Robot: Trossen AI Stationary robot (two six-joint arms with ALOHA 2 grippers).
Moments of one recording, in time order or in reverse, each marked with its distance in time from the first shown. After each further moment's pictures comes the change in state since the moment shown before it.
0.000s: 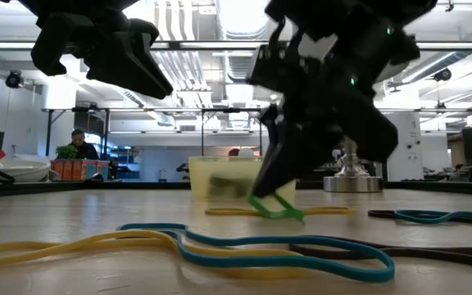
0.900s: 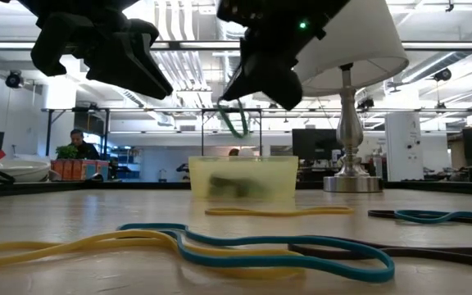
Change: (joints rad) left arm 0.000 0.000 -0.001 0.000 0.000 -0.001; right arm -0.018 -0.046 0.248 -0.197 0.612 -0.359
